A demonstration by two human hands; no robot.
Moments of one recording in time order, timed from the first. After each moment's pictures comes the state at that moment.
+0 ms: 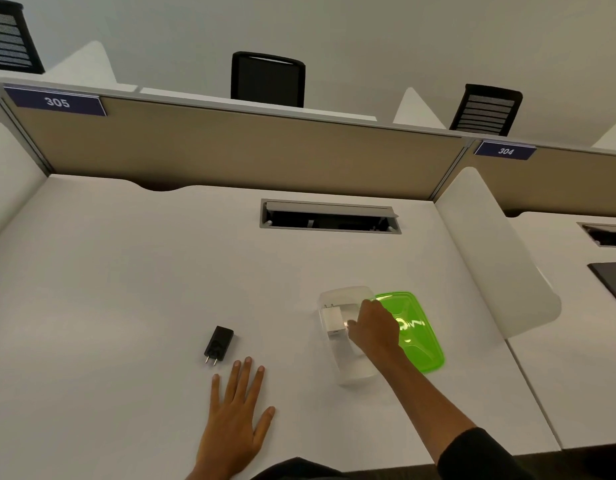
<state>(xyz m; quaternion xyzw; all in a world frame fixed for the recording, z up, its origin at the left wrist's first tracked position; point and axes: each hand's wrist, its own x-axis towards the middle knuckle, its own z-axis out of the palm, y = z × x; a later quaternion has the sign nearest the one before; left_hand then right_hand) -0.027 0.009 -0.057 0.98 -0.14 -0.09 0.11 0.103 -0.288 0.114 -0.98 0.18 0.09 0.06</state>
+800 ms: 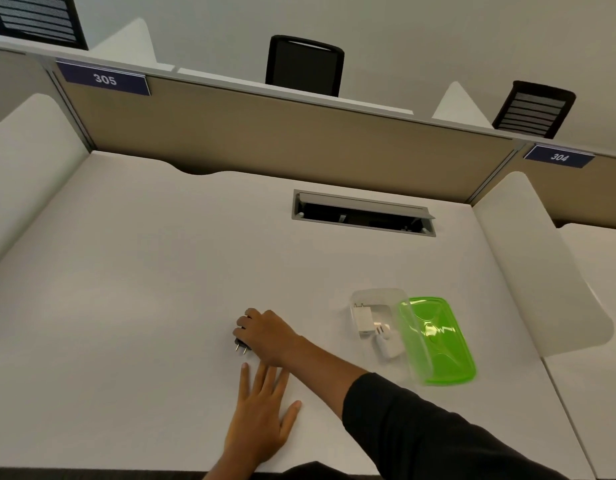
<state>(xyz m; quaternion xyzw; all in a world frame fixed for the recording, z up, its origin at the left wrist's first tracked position) -0.025 0.006 -0.043 0.98 -0.13 -0.11 0.12 0.124 -0.066 0.064 -0.89 -0.44 0.11 -0.05</state>
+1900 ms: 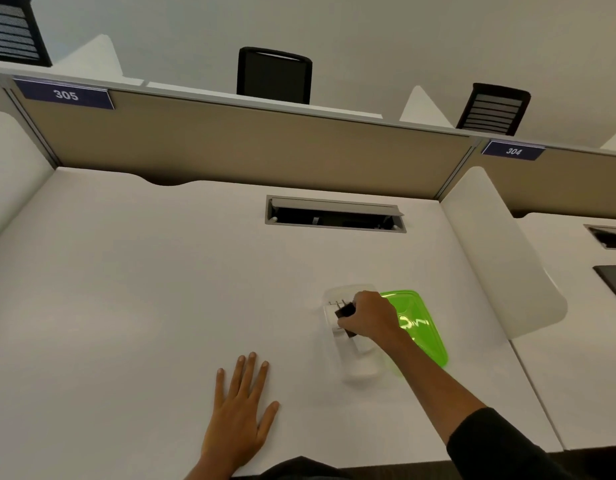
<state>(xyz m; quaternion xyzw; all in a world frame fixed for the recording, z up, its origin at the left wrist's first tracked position) -0.029 0.009 -0.057 0.98 -0.14 -0.08 0.11 0.124 -0.282 0.135 -0.97 0.14 0.17 0.10</state>
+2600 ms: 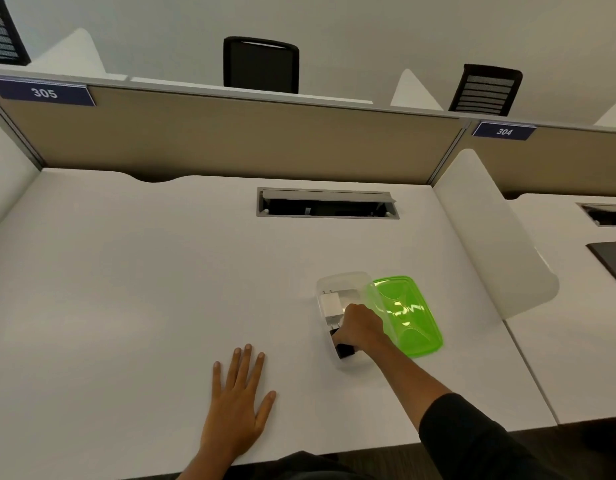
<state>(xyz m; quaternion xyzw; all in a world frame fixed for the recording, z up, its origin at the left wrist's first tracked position) -0.029 0.009 -0.055 0.98 -0.14 -0.09 0.09 0.091 -0.273 0.104 -0.95 0.17 0.25 0.11</state>
